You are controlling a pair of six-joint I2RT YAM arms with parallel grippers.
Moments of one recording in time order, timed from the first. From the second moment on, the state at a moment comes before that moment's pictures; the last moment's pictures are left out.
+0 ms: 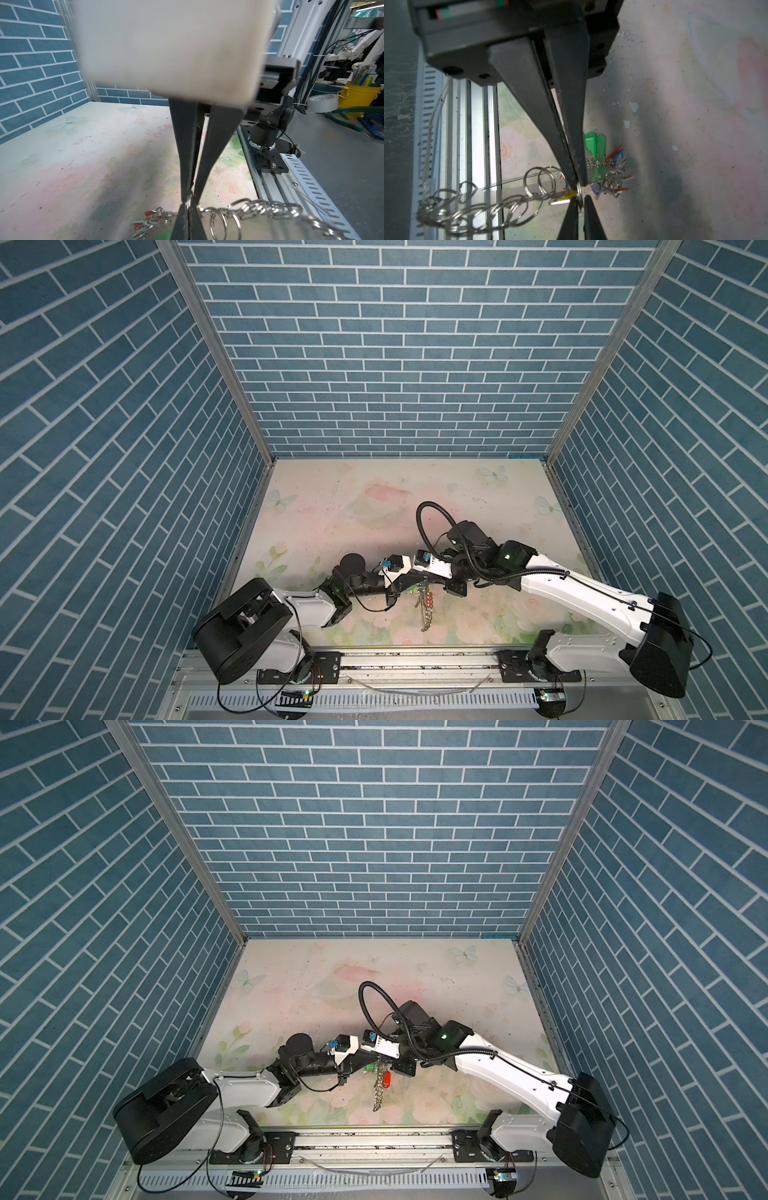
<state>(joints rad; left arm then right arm) -0.76 1.38 0.26 1.02 0.68 0.05 0.92 1.21 0.91 -0.61 -0.32 -0.49</state>
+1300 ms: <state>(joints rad) -0.75 1.43 0.21 1.26 0.74 -0.04 0.85 1.00 0.53 -0.07 -0.52 -0.32</state>
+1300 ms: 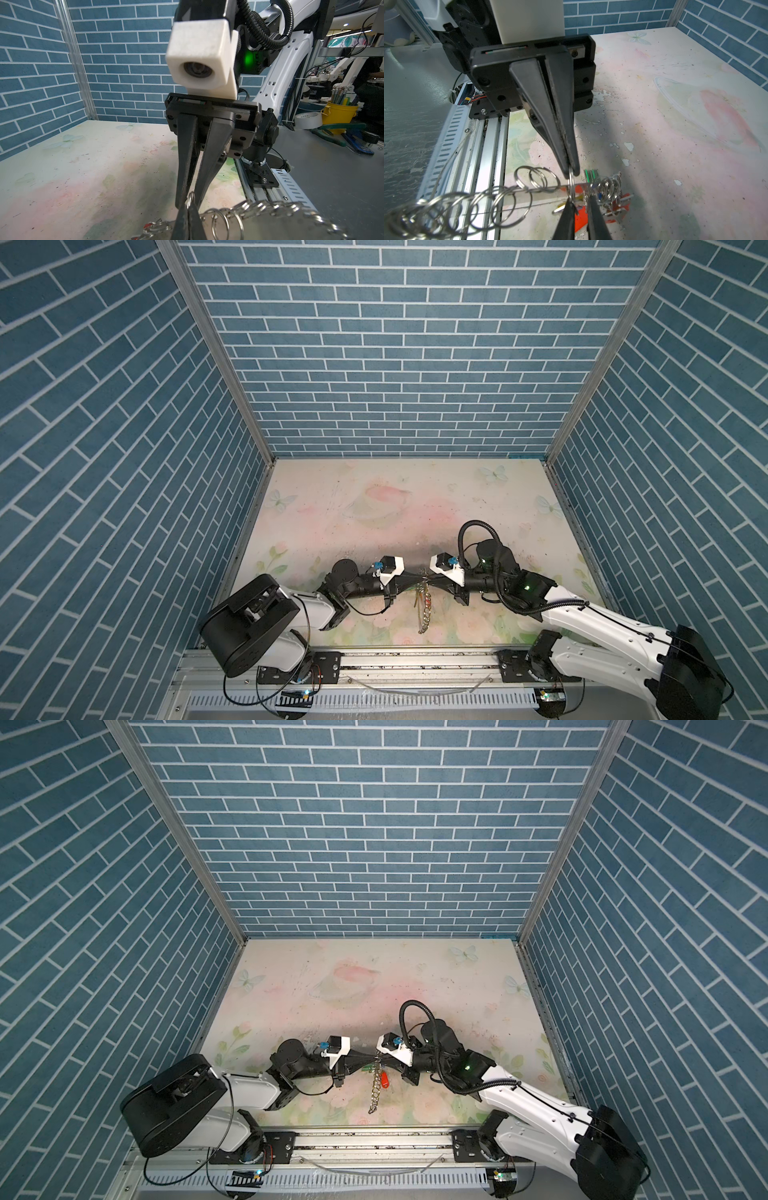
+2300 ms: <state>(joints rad) -0.75 1.43 0.21 1.27 0.75 -0.04 0.85 0.99 0.53 -0.10 -0.55 -0.31</state>
